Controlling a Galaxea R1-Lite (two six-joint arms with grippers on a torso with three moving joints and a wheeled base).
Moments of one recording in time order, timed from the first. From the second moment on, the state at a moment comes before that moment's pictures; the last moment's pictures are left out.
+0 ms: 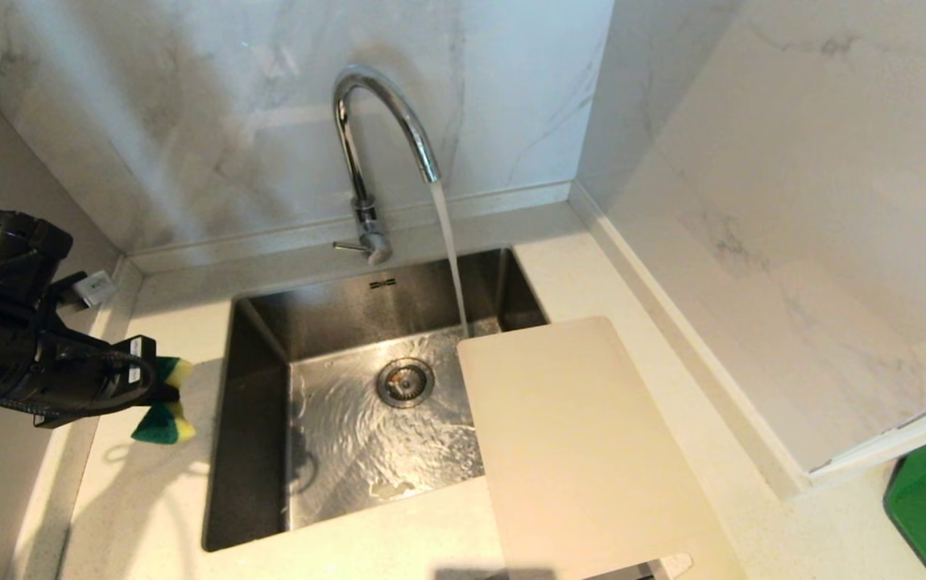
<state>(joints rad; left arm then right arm) -0.10 1.59 -1.16 0.44 -0.09 -0.40 -0.09 0.43 -0.30 0.20 -0.10 -0.11</state>
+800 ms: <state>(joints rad) -0.11 1.59 -1.16 0.43 -0.09 -0.40 0.00 0.24 0.00 -0.02 0.03 -0.05</state>
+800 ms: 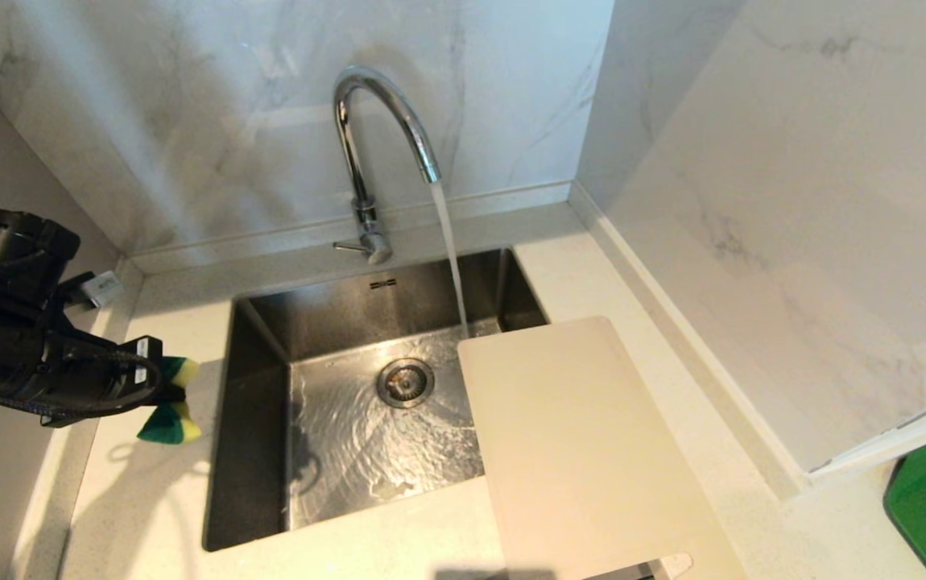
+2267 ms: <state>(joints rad) -0.05 1.67 -1.11 0.58 0.01 -0.28 0.00 0.00 0.00 0.00 0.00 0.00</state>
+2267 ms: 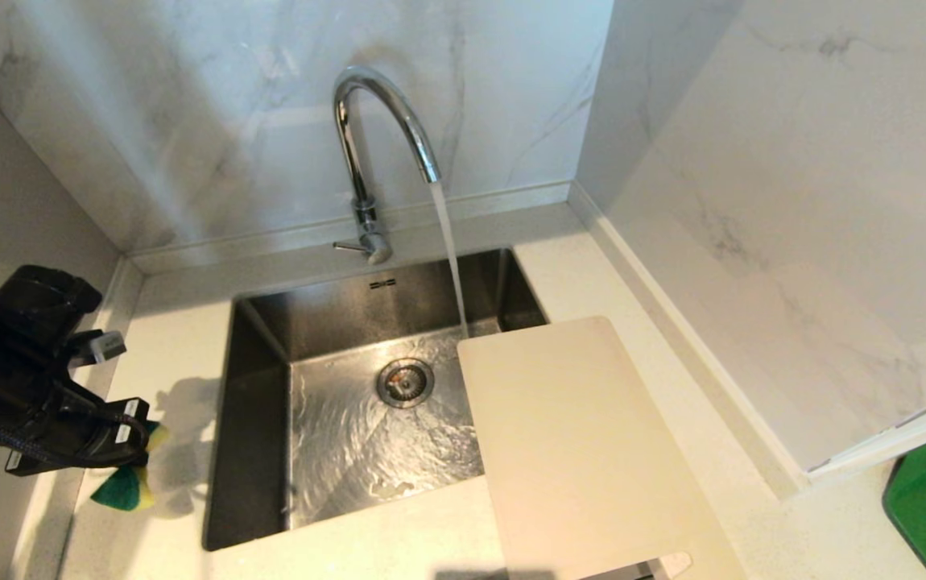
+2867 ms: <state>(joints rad) 0.02 1.82 -0.99 0.42 -0.03 -0.27 0.00 0.00 0.00 0.00 0.00 0.00</state>
